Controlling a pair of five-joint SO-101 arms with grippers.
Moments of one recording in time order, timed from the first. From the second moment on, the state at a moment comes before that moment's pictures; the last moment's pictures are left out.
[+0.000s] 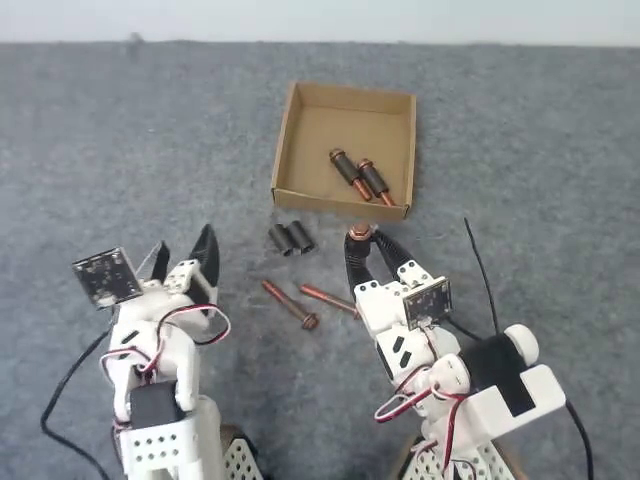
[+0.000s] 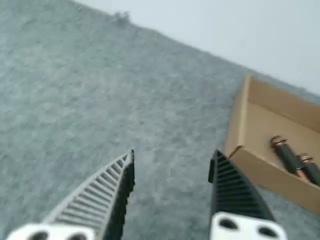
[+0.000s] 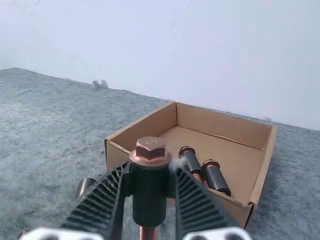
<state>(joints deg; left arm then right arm) -17.1 -103.2 97.1 46.4 20.3 -27.8 3.2 95.0 -87.3 0.9</state>
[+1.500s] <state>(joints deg) -29.3 -103.2 97.1 60.1 5.4 -10.3 3.3 69.3 -57.6 0.9</state>
